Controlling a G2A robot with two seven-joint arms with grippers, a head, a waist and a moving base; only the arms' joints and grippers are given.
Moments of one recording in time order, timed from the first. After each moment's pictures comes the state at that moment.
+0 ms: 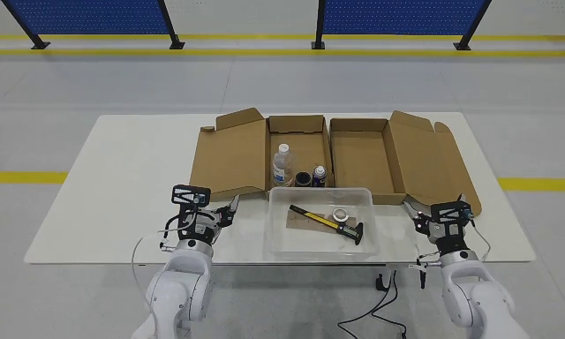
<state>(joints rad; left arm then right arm) 1.68 -1.39 -1.40 -2.04 1.57 0.13 -0.37 -1.73 -1.15 1.60 -1.80 -1.33 0.00 0.00</state>
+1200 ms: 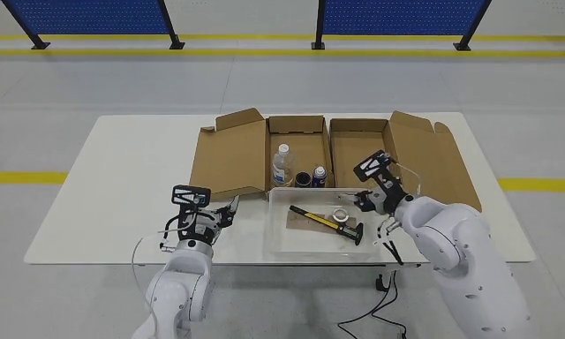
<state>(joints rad) 1.68 -1.39 -1.40 -2.04 1.57 0.13 -0.37 -1.25 -1.16 1.31 -1.91 -1.12 -0.24 0.97</state>
